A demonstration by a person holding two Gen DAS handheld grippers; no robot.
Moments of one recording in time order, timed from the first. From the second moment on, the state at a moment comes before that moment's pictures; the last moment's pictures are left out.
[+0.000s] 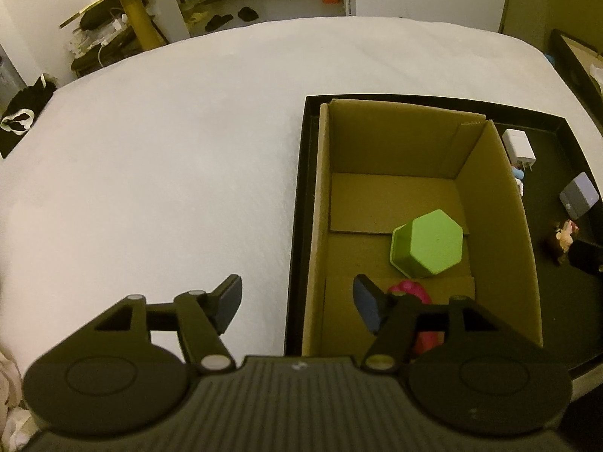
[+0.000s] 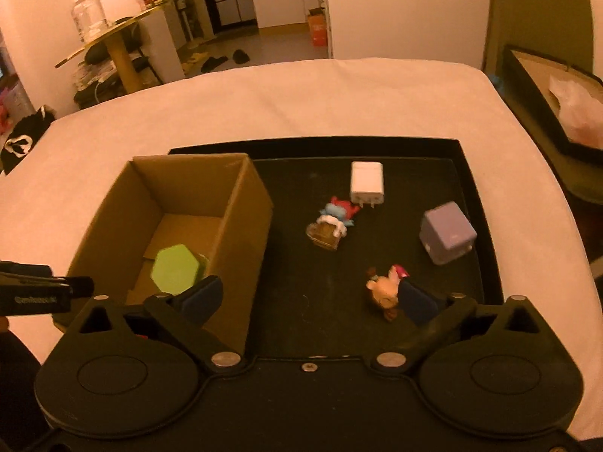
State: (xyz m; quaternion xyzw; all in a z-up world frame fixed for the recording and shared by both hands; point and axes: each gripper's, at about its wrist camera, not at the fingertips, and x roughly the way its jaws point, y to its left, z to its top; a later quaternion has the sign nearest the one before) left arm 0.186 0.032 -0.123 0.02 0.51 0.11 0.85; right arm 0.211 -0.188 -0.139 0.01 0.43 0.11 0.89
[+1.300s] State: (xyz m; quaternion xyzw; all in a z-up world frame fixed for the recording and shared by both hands) left arm 0.207 0.001 -0.137 0.10 0.53 0.16 0.83; right arm 0.258 -0.218 -0.204 0.04 0.46 0.05 0.89
